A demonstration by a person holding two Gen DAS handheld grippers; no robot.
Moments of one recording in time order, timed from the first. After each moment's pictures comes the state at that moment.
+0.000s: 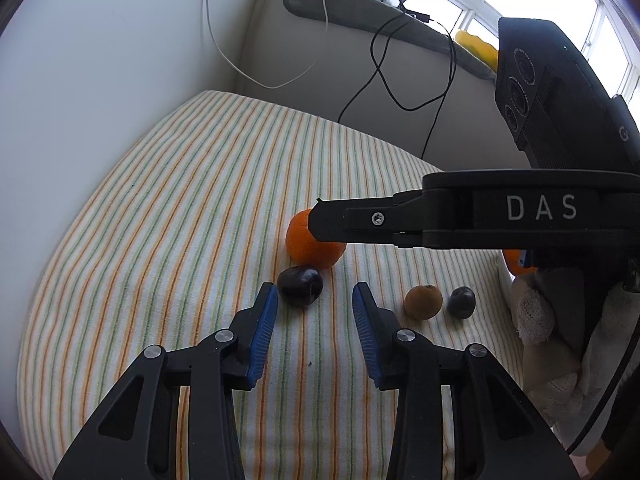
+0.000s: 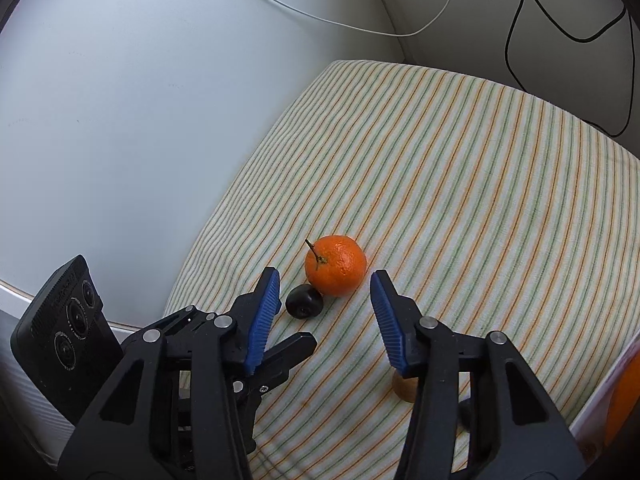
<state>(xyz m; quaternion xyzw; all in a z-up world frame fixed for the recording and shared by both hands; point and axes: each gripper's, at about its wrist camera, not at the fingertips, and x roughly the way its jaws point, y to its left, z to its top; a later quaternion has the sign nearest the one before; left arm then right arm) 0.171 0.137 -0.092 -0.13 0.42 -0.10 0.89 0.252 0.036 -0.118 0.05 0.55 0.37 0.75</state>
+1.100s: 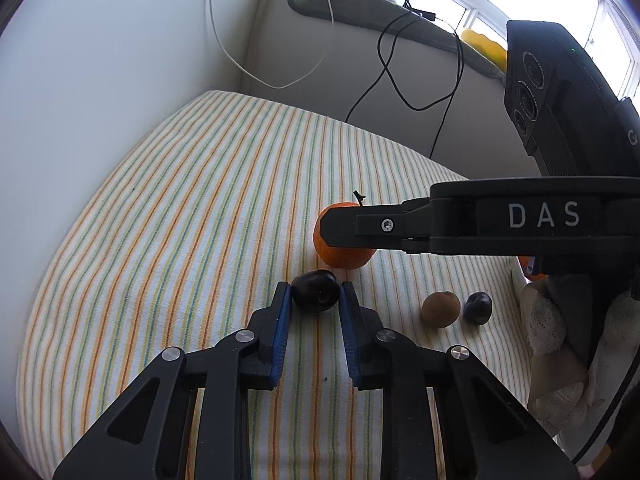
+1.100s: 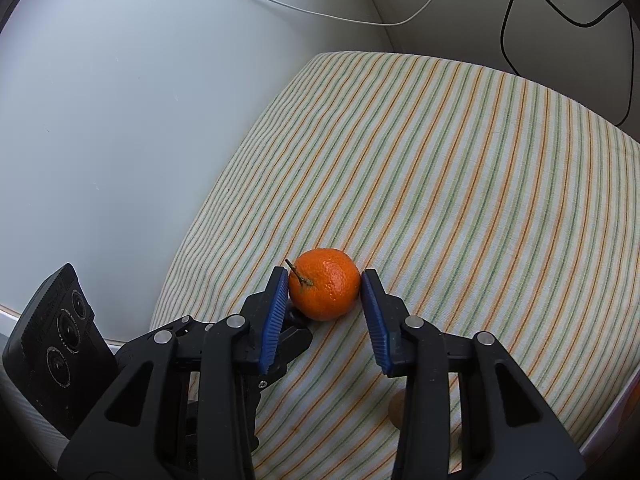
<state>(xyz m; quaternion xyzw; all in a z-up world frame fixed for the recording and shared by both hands) 0.190 0.137 -0.099 -0.13 0.42 -0.09 0.89 0.262 0.050 -0.137 0.06 0.55 0.35 0.75</state>
